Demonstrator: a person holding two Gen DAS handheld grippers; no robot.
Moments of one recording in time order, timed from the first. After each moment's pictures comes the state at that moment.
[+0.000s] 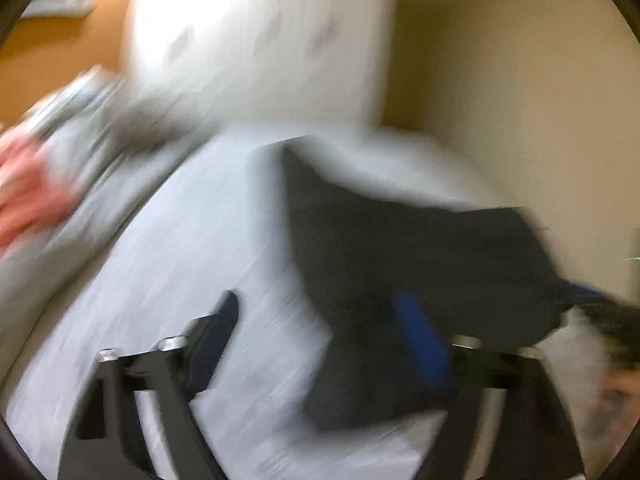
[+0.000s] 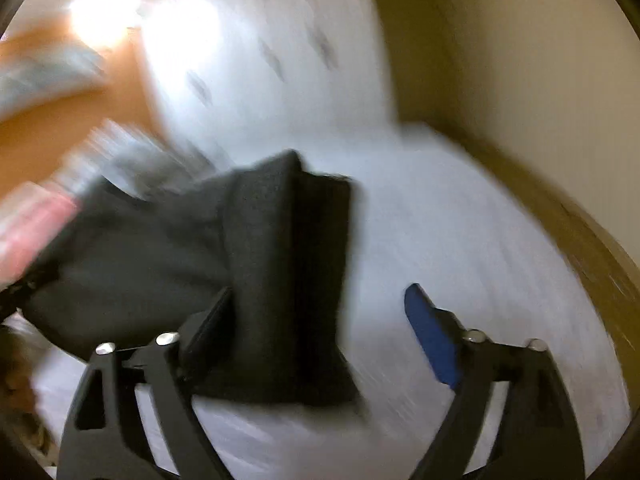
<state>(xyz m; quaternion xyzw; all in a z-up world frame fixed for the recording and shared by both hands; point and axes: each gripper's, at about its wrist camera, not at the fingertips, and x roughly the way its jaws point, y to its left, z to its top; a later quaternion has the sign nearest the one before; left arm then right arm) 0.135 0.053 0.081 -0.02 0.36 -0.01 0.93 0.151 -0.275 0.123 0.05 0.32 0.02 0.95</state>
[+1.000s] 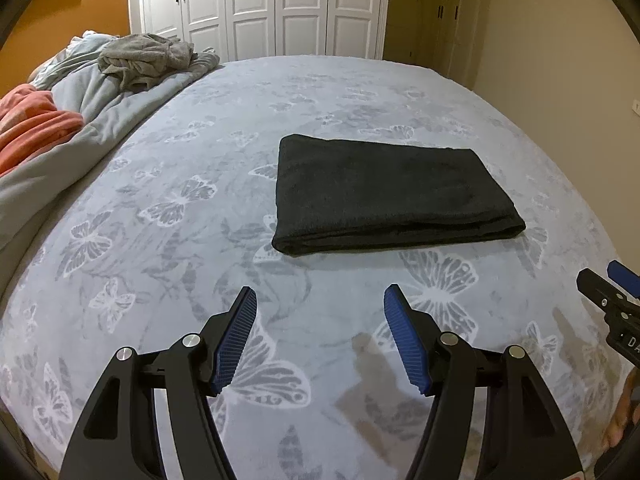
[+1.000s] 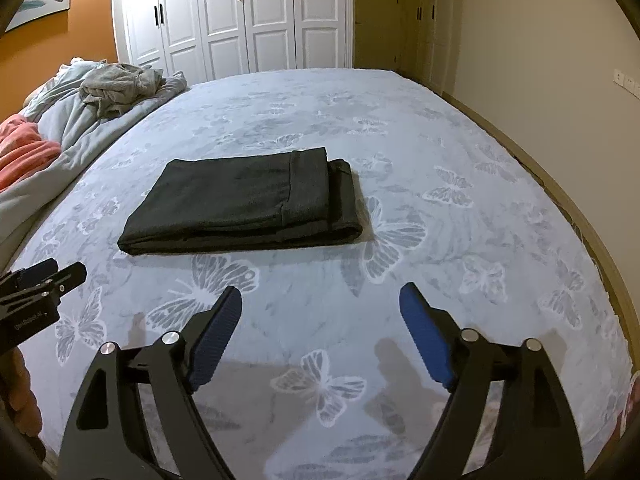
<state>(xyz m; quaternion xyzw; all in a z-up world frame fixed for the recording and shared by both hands) 0.071 0.023 -0.004 0.00 0.40 -0.03 0.92 0.064 -0.224 0.036 0.00 0.35 -0.03 0.94</state>
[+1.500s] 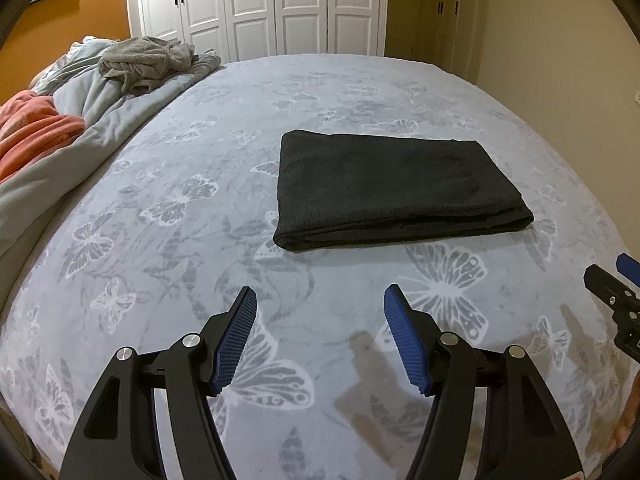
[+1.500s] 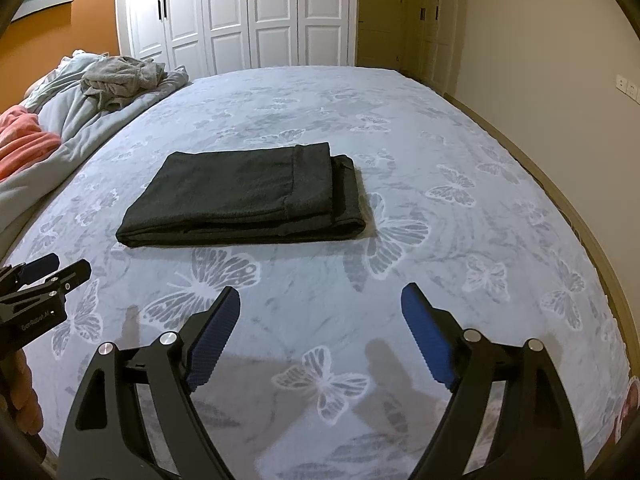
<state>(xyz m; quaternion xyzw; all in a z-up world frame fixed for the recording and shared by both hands) 0.072 0.021 -0.011 0.01 0.40 -0.02 0.92 0.063 -0.220 0.031 -0.01 0.36 -0.03 0.93</state>
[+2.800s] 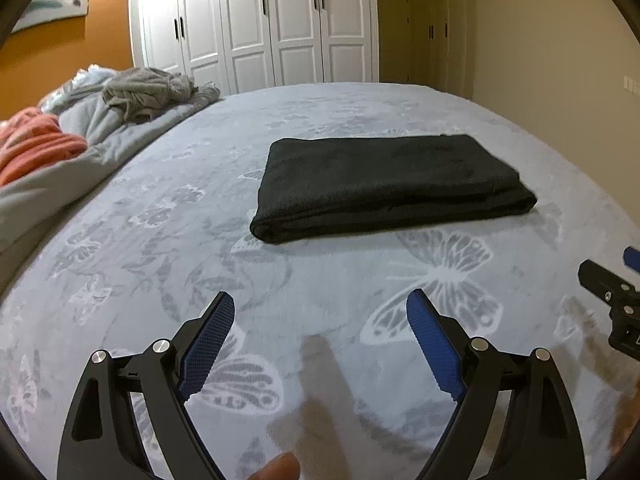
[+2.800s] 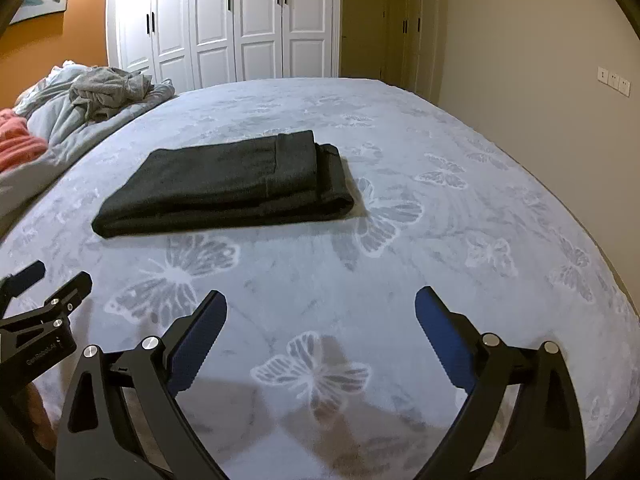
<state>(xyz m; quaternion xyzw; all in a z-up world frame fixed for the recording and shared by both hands) 0.056 0.001 -0.062 0.04 0.33 -0.02 0.94 0.057 -0.228 -0.019 -0.01 0.32 -0.05 0.95</state>
